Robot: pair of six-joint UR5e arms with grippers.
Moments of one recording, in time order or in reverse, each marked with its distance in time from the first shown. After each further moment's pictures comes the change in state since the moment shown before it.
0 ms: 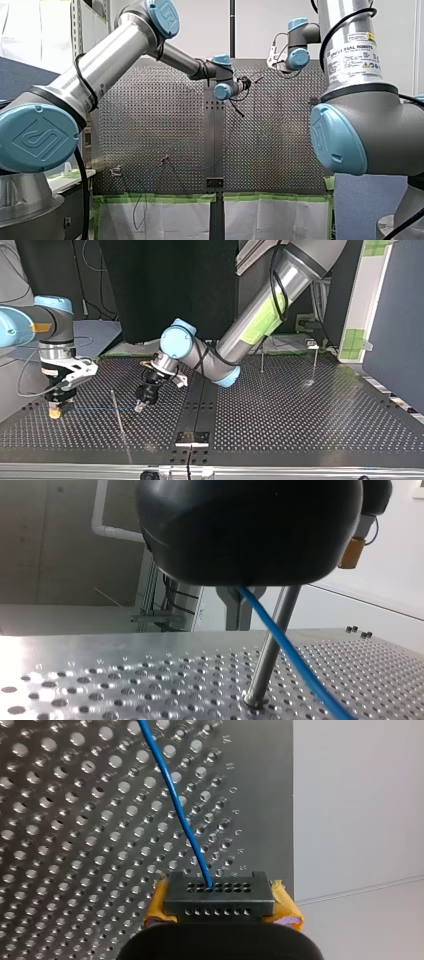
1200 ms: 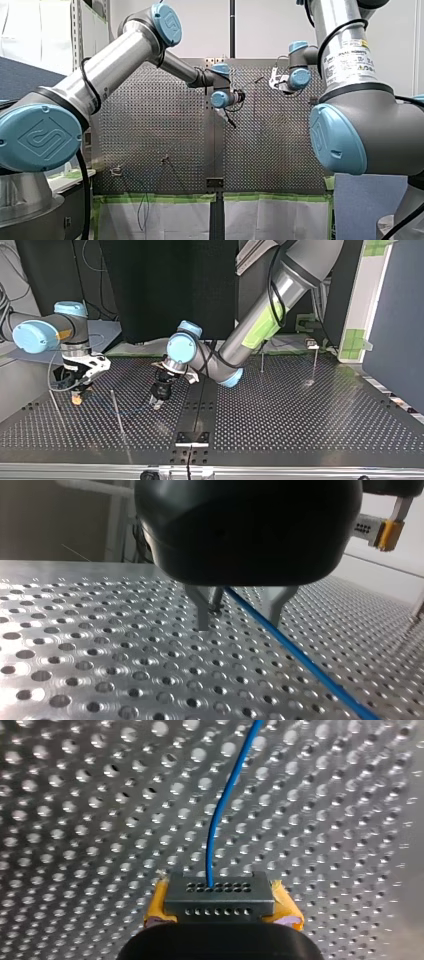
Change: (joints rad) left arm 0.027 -0.049 0.000 -0.087 -0.048 0.075; right arm -0.015 0.123 0.034 -0.021 -0.008 -0.004
